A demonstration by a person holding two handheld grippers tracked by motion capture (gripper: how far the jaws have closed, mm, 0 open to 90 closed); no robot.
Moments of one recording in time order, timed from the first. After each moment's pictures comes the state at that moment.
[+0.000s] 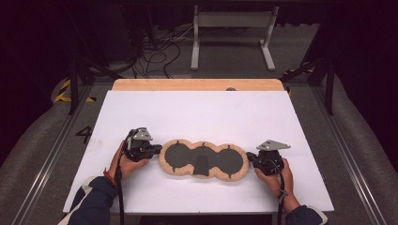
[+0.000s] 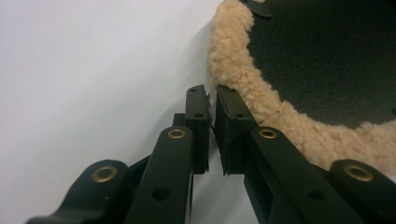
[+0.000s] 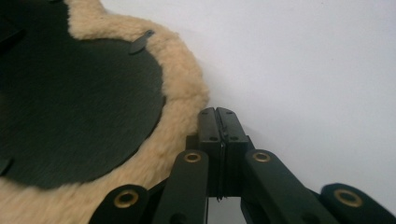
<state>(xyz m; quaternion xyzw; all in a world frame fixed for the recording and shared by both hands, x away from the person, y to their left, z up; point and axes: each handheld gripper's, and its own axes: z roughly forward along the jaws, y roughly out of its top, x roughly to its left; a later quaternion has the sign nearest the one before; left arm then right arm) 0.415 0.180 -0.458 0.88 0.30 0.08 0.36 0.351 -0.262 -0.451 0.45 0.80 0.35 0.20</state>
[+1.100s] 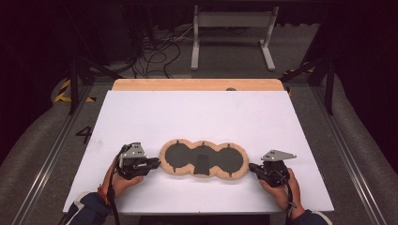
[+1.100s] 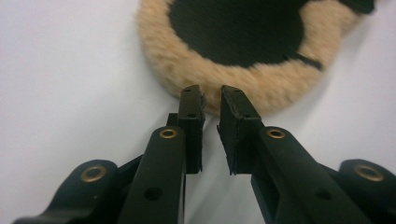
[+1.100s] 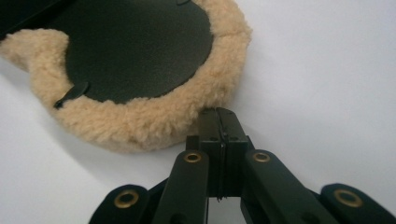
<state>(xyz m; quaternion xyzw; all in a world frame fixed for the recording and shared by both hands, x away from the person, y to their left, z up) 0.358 0.188 -0.460 0.88 0.27 0.08 0.39 0.321 -0.268 -0.450 0.44 0.81 0.35 0.16</state>
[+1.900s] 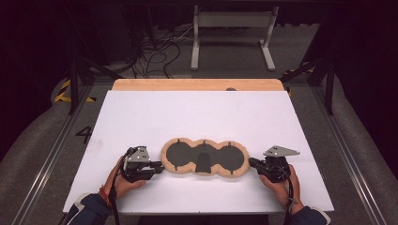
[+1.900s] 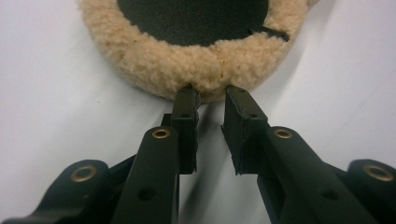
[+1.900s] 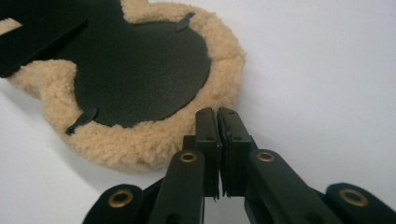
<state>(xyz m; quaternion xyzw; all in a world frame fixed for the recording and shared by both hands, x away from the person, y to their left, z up) 0.359 0.184 -0.464 0.89 0.23 0.07 0.39 0.330 -0.272 -0.445 0.45 0.79 0.38 0.17</state>
